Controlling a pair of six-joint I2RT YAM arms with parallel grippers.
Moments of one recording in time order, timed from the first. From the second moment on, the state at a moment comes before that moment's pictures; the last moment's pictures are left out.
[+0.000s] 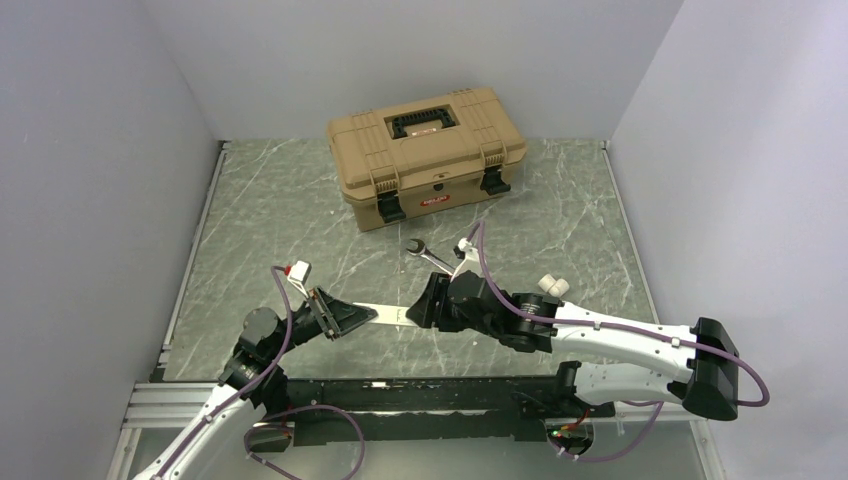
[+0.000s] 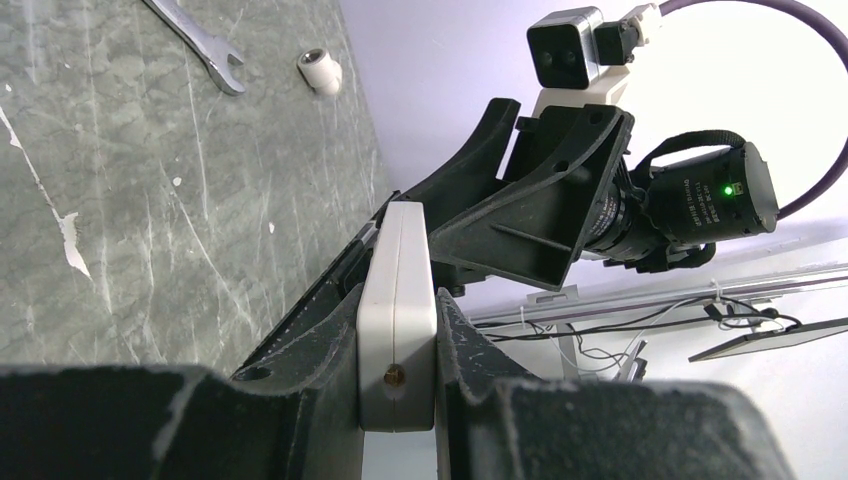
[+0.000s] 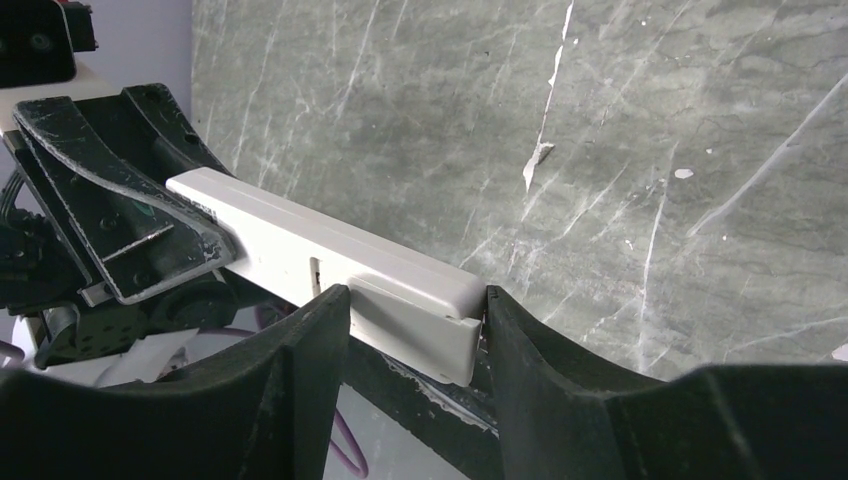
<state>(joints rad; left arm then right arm) -0.48 0.22 0.01 0.25 0.55 -1.30 1.18 1.08 0.76 -0.31 0.25 1.08</state>
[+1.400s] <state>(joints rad) -0.48 0.22 0.01 0.26 0.55 -1.30 1.18 0.97 0.74 -0.40 0.26 1.09</state>
